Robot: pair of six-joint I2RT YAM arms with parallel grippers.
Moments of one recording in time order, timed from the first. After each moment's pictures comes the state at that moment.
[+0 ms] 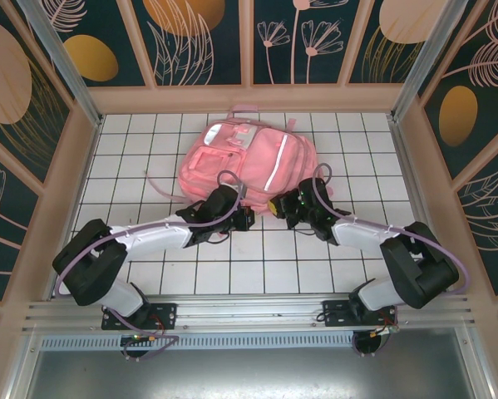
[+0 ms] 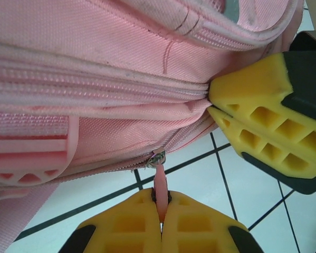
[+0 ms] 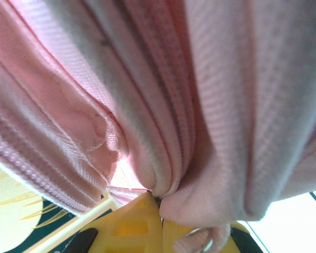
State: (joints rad) left arm -0.84 1.52 0.79 0.02 0.09 -0.75; right arm 0.56 1.42 0.58 0.29 -0.32 1.69
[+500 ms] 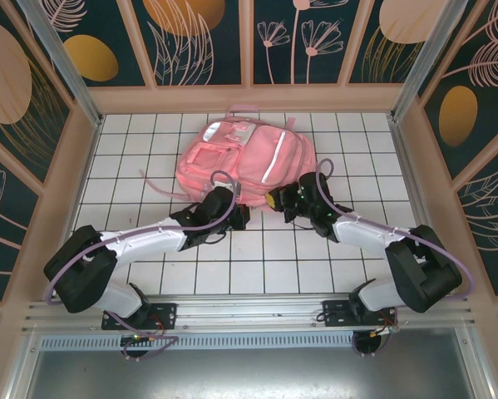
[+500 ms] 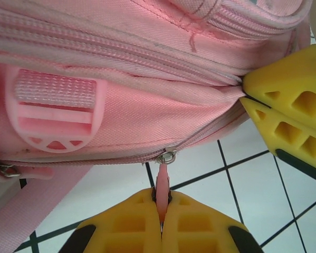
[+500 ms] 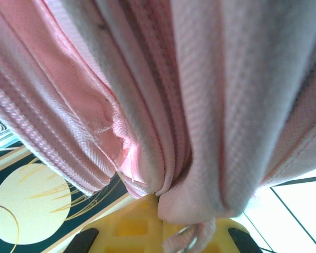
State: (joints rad) left arm -0.84 1.46 0.76 0.01 -0.03 -0.75; right arm 0.56 1.39 0.62 0.27 -0.32 1.75
